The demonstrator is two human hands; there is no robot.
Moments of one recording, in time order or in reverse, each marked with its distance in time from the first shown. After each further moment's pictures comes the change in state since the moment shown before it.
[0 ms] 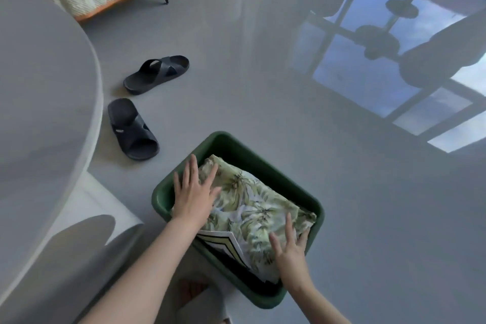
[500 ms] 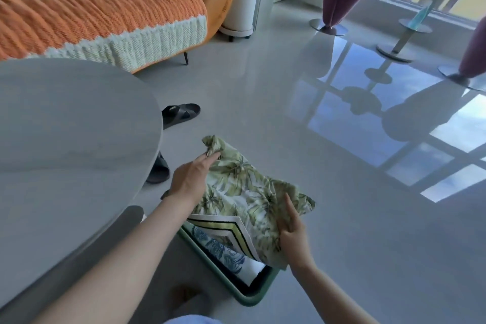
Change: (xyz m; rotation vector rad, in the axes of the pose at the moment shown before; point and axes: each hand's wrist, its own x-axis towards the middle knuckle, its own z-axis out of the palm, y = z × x) left_hand -0.082 0.027 -0.161 -0.192 0.457 0.104; right_hand -0.087 -0.084 -0.084 0.465 0.065 -0.379
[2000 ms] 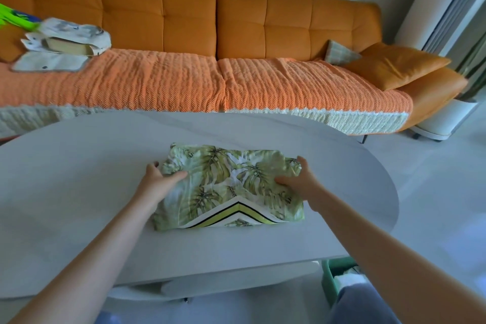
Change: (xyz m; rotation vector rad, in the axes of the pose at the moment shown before) left_hand -0.334 -0.261 -0.287 -0.740 0.581 -1.255; right_hand -0.149 -0.205 0.357 -0.549 -0.757 -0.225
